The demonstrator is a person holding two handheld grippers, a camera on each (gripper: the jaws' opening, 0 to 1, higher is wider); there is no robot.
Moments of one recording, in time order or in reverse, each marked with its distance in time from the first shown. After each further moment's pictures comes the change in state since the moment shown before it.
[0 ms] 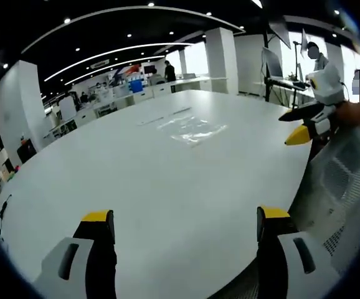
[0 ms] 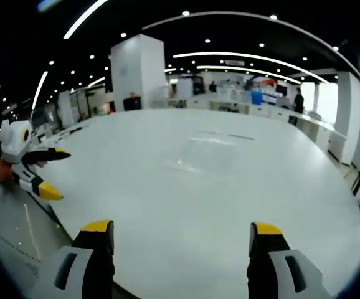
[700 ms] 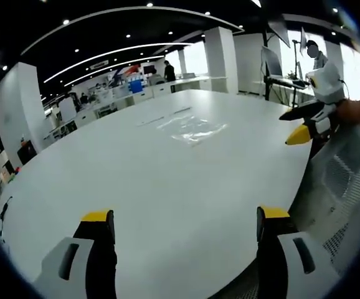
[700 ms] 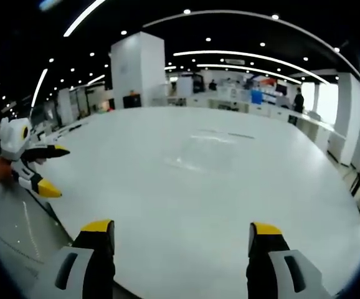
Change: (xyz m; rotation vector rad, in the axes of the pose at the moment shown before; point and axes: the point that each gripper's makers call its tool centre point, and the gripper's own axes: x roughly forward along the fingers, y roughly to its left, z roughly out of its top) left arm 0.000 0.002 -0.001 0.008 0.002 0.000; right arm 0.000 -0.001 -0.002 -0.010 0.014 -0.012
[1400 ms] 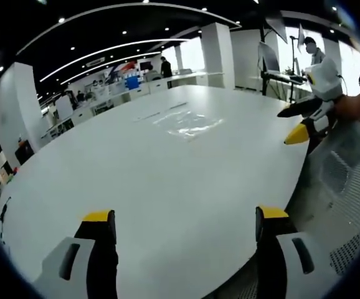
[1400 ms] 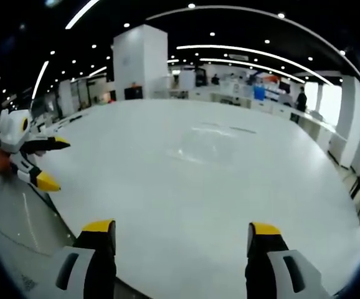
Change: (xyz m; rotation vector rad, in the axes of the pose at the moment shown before) left arm 0.001 -0.004 -0.006 0.009 0.031 -0.013; right arm 0.002 0.003 -0.012 -0.035 0.061 0.006
